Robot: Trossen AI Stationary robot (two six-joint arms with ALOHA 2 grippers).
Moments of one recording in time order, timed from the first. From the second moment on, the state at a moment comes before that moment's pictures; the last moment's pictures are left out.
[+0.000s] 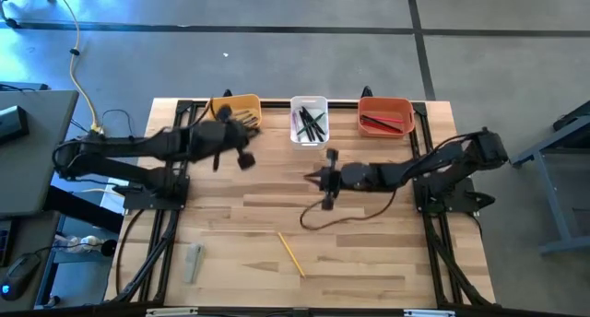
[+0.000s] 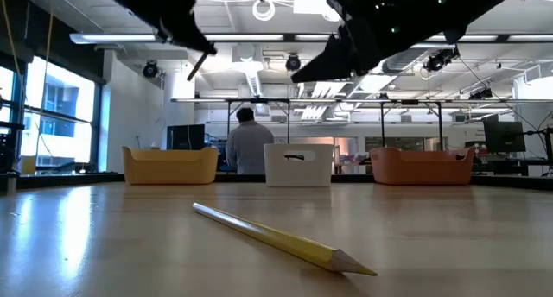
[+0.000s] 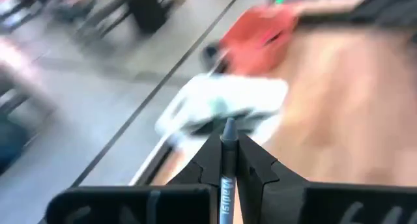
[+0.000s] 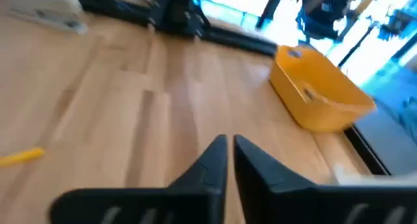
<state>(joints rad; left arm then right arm) 0.27 1.02 0.77 -0.17 -0.43 0.14 0.11 1.52 0.73 0.44 0.30 -0.23</state>
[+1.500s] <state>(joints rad) 1.00 1.76 0.97 -0.22 -0.16 0.27 -0.04 1.43 0.73 0.26 0.27 -0.23</state>
